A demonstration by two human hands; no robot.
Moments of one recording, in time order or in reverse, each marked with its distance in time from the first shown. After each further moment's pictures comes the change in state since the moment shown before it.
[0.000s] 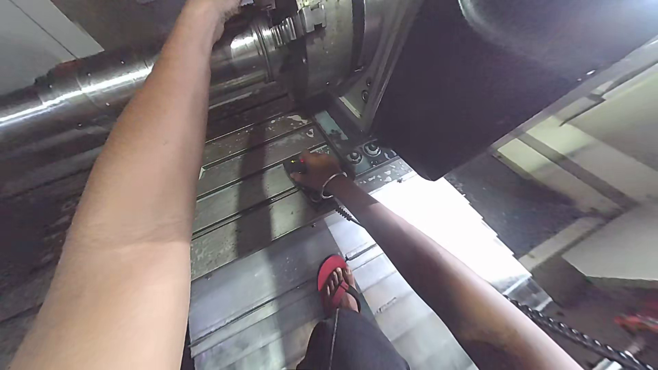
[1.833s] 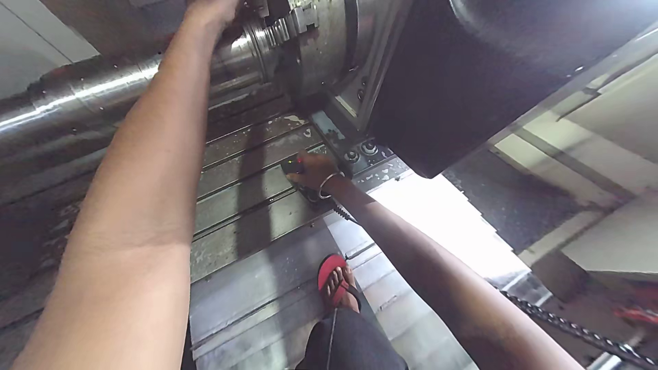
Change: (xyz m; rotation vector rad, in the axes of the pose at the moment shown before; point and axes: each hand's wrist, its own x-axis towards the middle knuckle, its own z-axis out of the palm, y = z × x) left_hand 0.004 -0.002 0.008 0.075 0.023 0.041; right_hand 0.001 0.003 0.003 0.027 0.005 0.005
